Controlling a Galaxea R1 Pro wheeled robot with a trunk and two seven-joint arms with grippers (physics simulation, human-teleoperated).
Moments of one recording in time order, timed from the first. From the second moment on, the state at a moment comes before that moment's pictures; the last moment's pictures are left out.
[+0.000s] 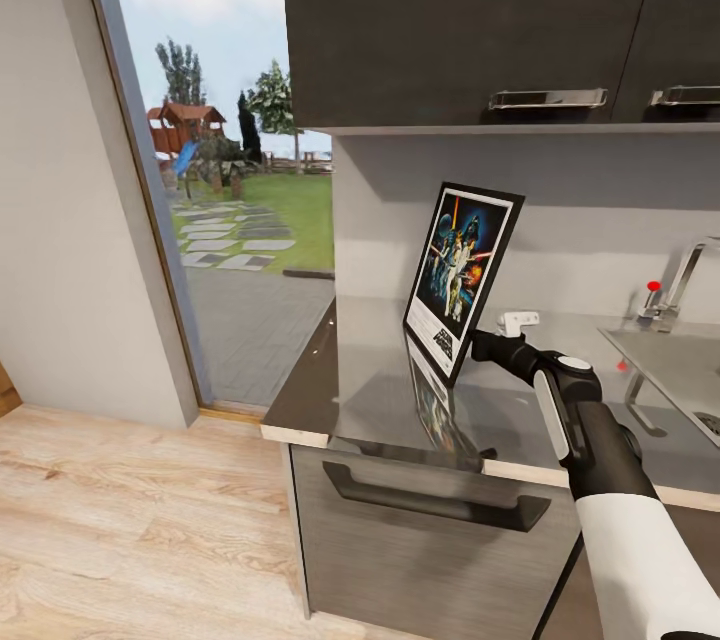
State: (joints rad) left arm 0.03 -0.02 0.02 -0.66 0.00 -0.12 0.00; right arm -0.74 -0.07 -0.11 -1.21 -0.01 0.55 0.38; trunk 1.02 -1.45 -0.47
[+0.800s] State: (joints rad) left arm 0.03 -0.02 0.02 -0.66 0.00 -0.12 0.00; right arm -0.74 -0.07 -0.11 -1.26 -0.01 0.56 0.38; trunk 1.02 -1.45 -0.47
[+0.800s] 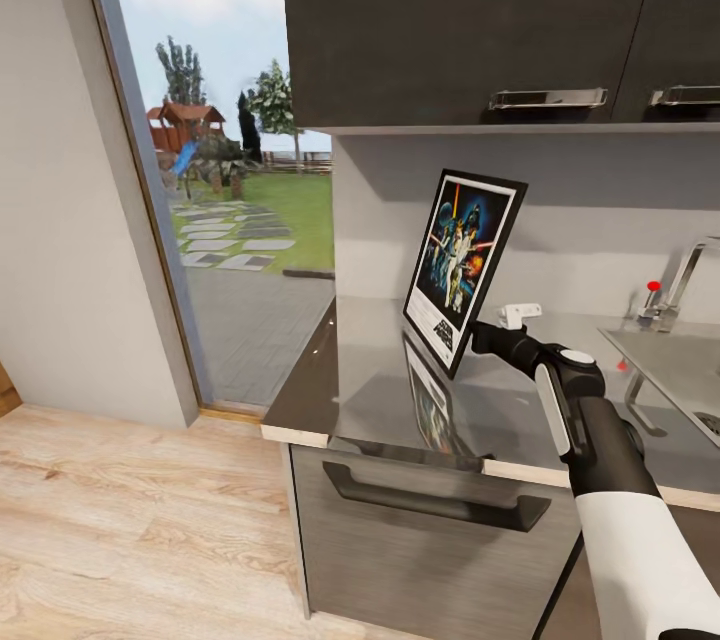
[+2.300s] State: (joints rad) left arm 0.03 -0.02 0.02 -0.66 0.00 -0.12 0.00; right arm -0.73 -0.07 -0.11 -1.35 -0.01 0.56 0.49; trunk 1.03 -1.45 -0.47
